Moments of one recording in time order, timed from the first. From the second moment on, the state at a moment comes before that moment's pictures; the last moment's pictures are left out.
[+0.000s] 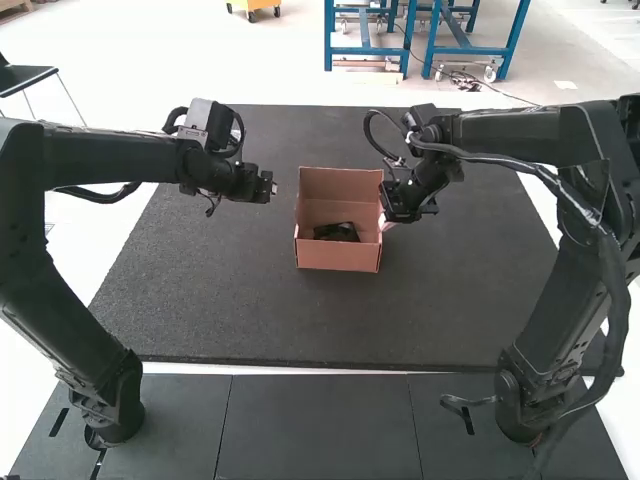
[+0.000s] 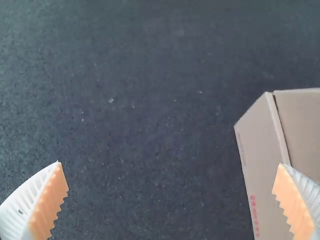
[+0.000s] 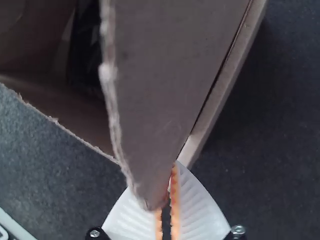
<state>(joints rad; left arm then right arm) -0.31 1.51 1.00 -0.24 -0.02 -0.14 0.38 1.66 1.19 -0.75 -0.27 0.04</state>
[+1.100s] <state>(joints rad) -0.43 1.59 1.24 -0.22 -0.03 -0.13 0.50 1.27 1.29 -0.88 -0.19 0.03</state>
